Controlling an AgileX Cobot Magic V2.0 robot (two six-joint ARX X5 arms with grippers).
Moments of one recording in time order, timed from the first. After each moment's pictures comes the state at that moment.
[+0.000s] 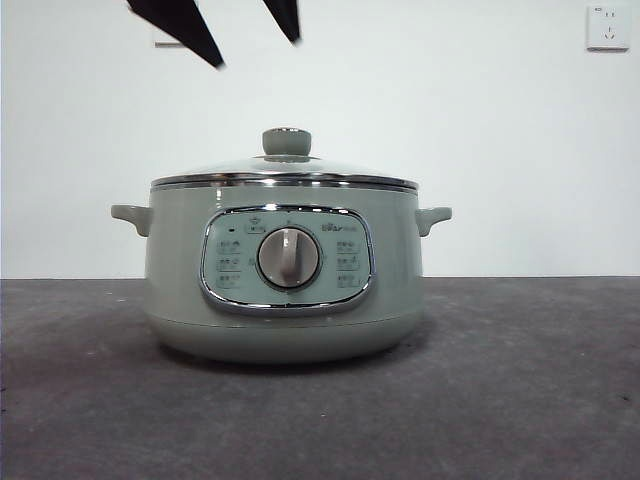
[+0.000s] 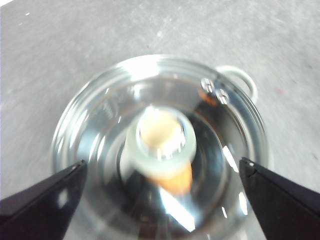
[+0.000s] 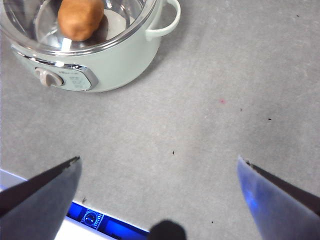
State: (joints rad) left arm -0.59 1.54 1.67 -0.91 0.00 0.01; right arm 0.78 0.93 1.30 -1.28 0.27 0.25
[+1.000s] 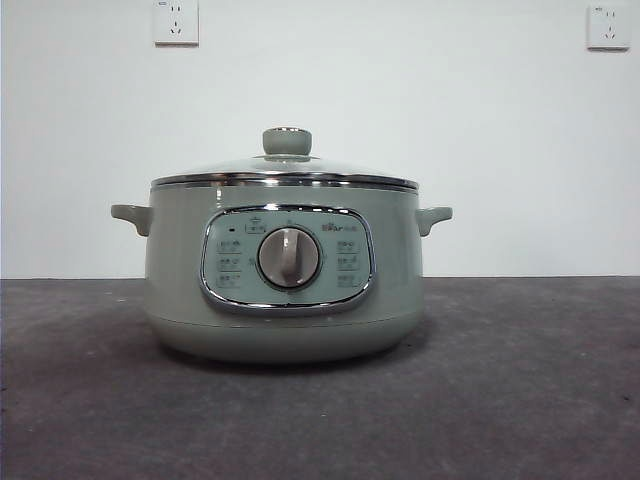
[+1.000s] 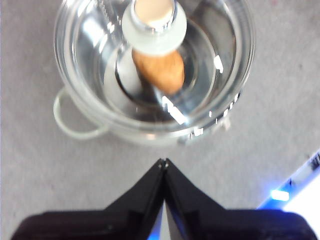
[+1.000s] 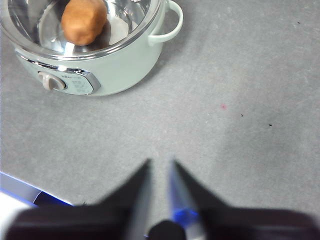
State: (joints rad) left arm -0.59 1.38 1.67 -1.27 0.00 0.03; right arm 0.78 0.93 1.30 -1.26 0.27 0.24
